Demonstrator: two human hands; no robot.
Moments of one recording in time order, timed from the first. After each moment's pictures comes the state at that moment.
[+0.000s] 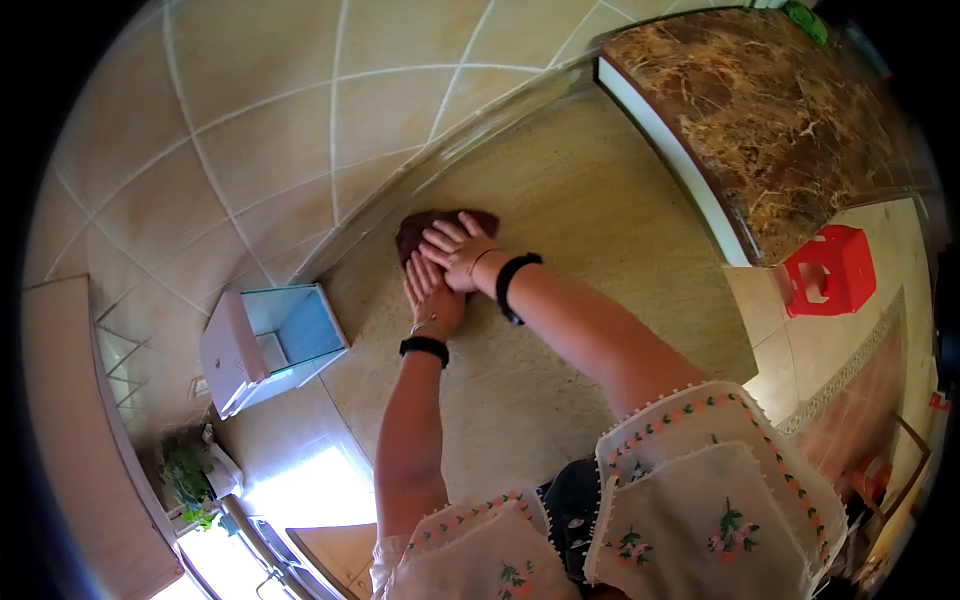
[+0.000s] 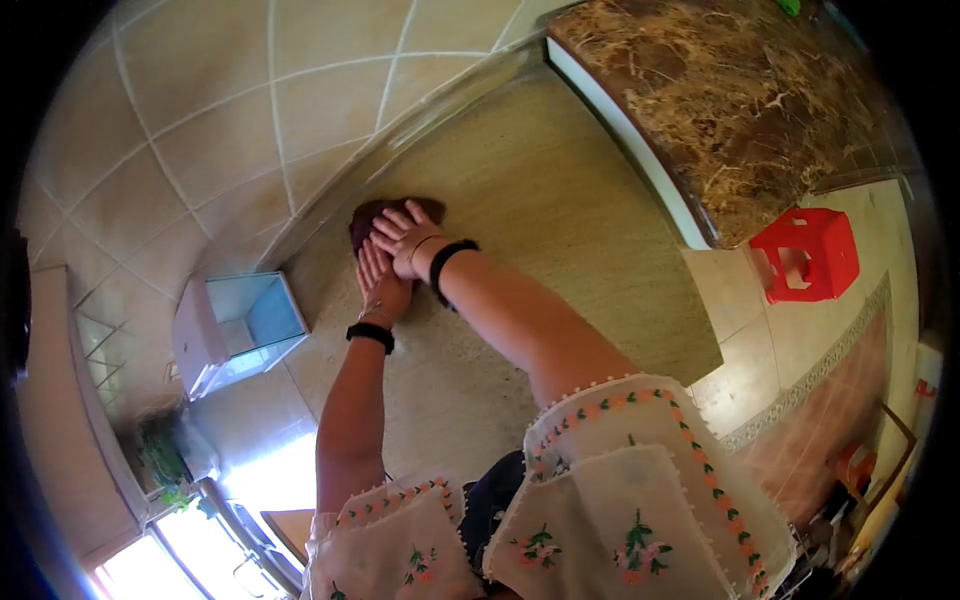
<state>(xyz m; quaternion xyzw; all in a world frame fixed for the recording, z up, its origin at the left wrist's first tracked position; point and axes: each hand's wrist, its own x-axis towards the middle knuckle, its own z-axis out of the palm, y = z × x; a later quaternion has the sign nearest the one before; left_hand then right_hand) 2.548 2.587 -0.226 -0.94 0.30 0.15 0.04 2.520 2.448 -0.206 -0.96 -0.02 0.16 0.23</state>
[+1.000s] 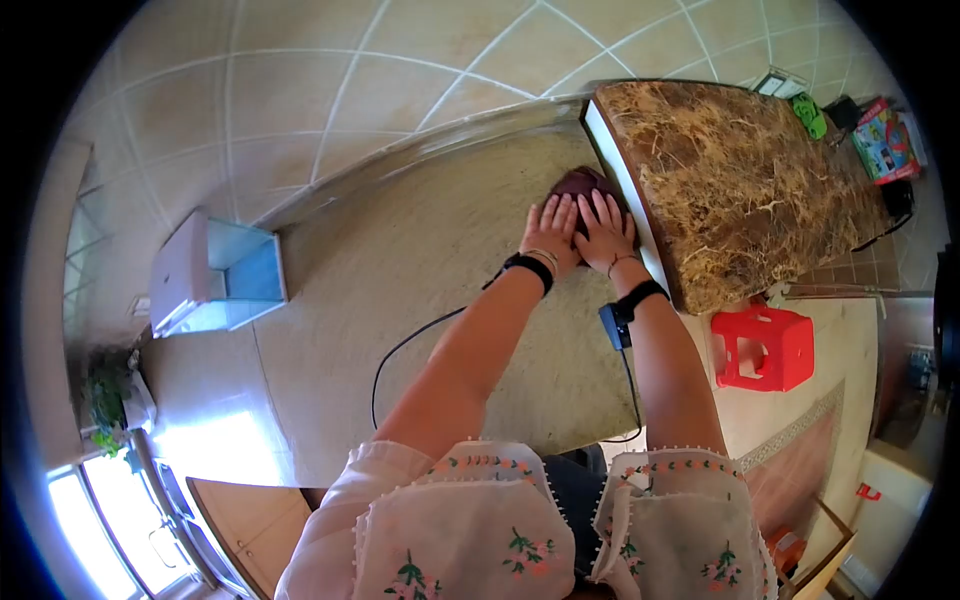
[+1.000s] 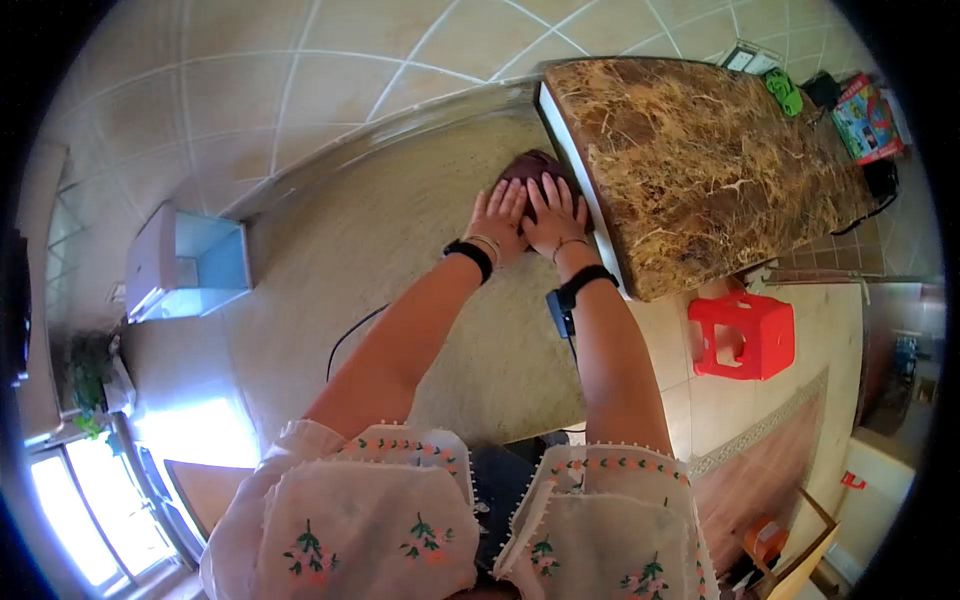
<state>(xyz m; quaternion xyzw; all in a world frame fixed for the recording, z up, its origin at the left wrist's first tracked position) 2.424 2.366 -0.221 -0.85 0.49 0.19 0.09 2.350 2.268 -0.216 -0.94 0.26 0.14 0.15</state>
